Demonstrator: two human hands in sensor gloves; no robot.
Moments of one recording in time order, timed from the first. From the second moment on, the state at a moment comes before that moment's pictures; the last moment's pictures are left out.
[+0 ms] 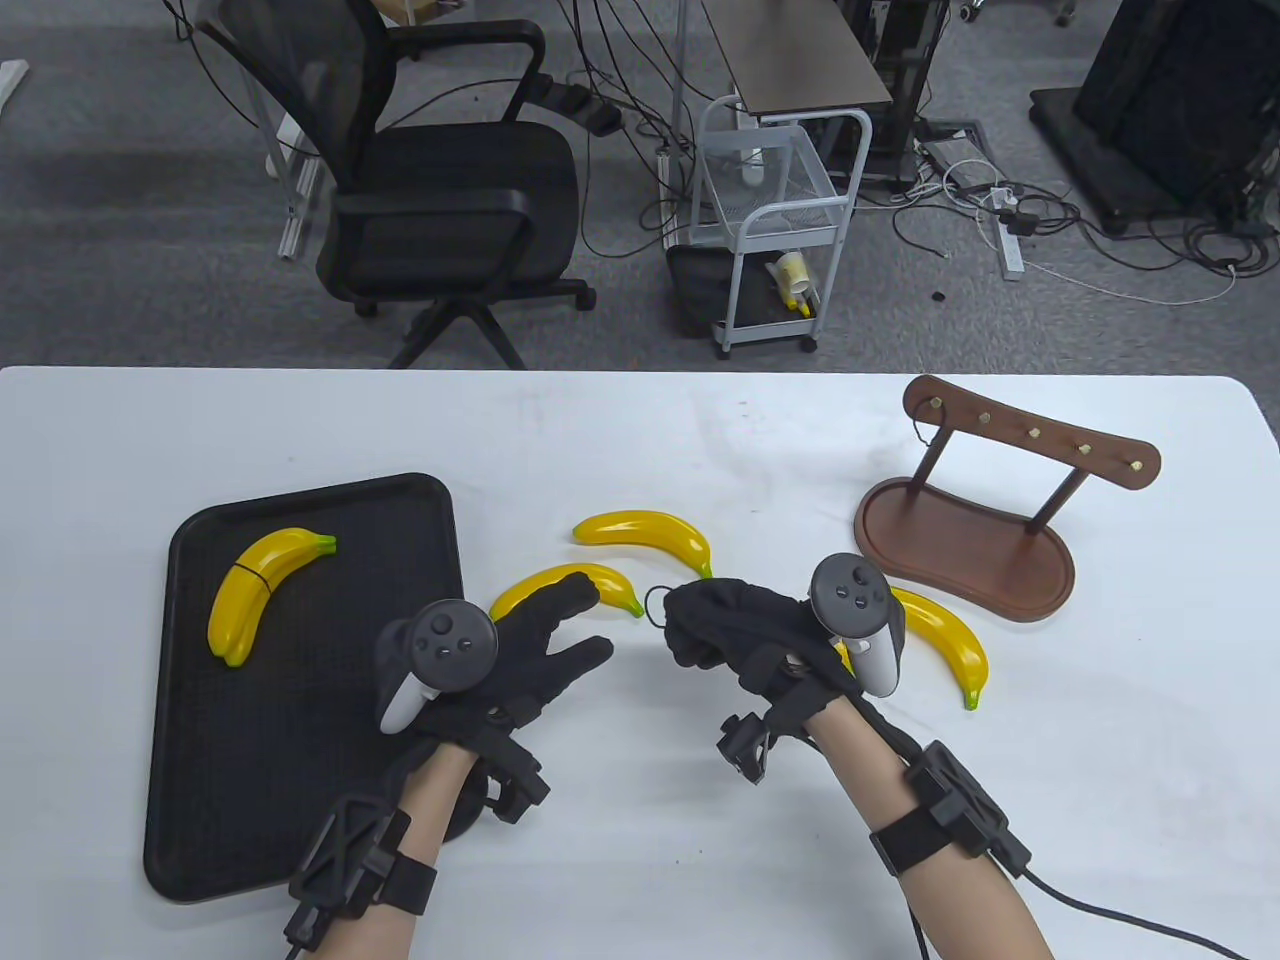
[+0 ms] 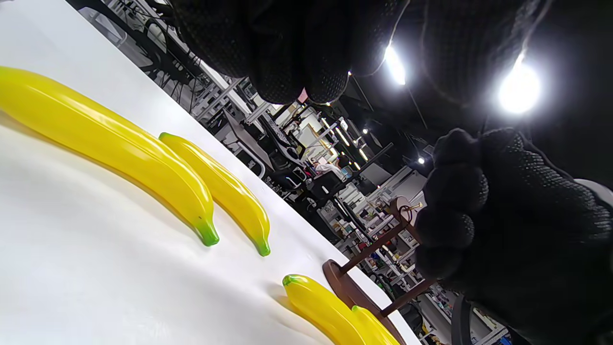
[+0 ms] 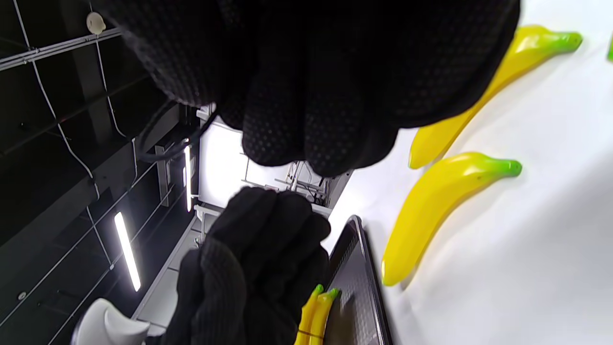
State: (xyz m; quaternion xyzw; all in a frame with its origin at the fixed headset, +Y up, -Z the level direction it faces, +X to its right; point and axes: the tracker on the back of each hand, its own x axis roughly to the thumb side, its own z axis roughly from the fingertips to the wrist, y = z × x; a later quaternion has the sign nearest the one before) left_hand -0.164 -0.735 -0.297 -0.05 -0.19 0.42 0.89; right_hand 0.119 -0.717 -0.330 0.17 0.11 0.80 0.57
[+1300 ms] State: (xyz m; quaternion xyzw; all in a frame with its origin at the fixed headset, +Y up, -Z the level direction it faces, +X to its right) left_hand -0.146 -0.738 -0.293 -0.07 -0.23 0.40 0.89; right_hand 0.078 -0.744 -0.316 0.23 0.19 0.81 0.50
